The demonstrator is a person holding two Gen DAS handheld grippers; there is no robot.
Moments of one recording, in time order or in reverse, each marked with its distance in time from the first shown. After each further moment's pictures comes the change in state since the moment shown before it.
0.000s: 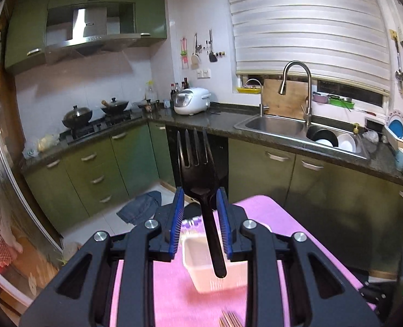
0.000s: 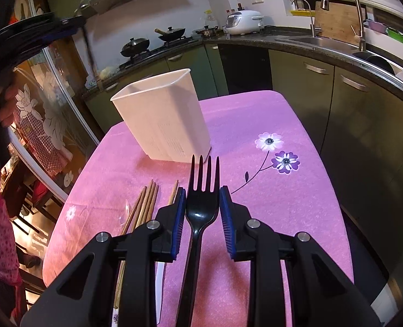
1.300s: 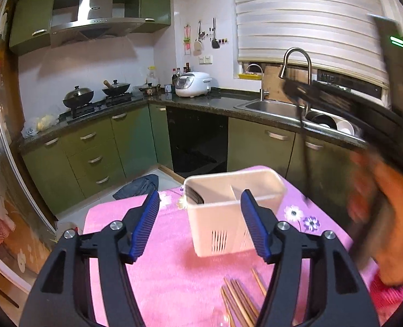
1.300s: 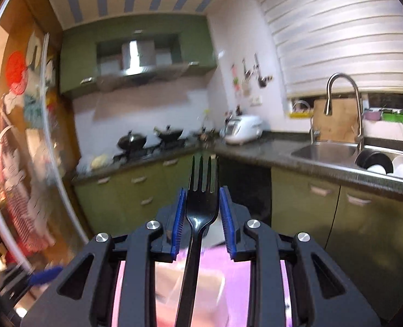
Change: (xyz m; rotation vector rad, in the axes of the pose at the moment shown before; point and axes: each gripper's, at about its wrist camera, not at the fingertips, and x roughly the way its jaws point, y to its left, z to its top) left arm -0.011 0.013 -0.100 -0.037 0.056 -0.021; right arm 0.015 0.079 0.188 -0.051 -0.572 -0.093
